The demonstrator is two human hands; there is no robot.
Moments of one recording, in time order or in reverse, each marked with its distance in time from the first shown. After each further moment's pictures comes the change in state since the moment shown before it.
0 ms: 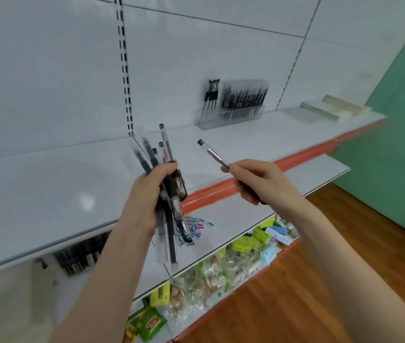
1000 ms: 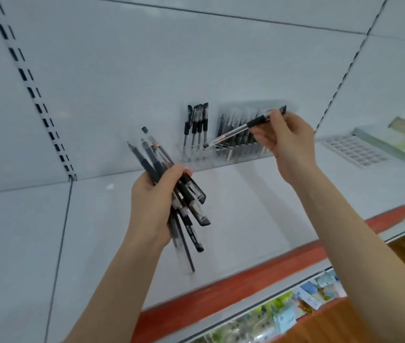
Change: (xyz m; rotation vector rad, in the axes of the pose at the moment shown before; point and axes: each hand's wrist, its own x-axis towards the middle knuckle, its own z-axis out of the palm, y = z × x) left_hand 0.186 0.004 0.166 -0.060 0.308 0.251; right_hand 0.295 0.080 -0.155 0.561 0.327 -0.103
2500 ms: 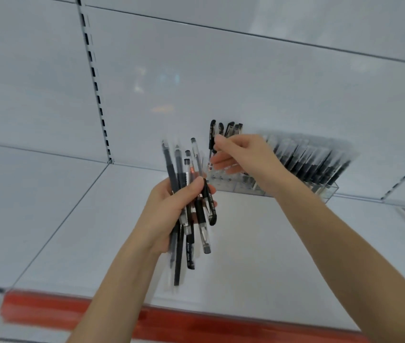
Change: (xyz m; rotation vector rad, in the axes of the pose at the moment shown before) left_hand 0.001 -0.021 0.040 -0.028 0.060 0.124; right_hand 0.042 0.015 0.048 -0.477 -0.879 0.084
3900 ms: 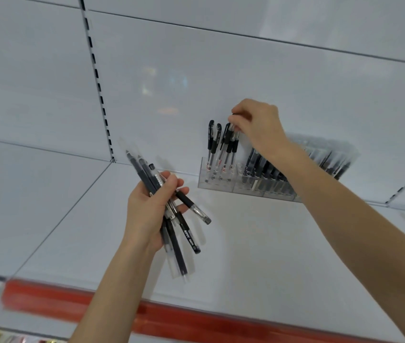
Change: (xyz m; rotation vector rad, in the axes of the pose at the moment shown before) left_hand 0.004 -0.014 -0.005 -0.097 0.377 0.081; right_hand 0.049 -0.001 -0.032 -0.396 0.261 -0.460
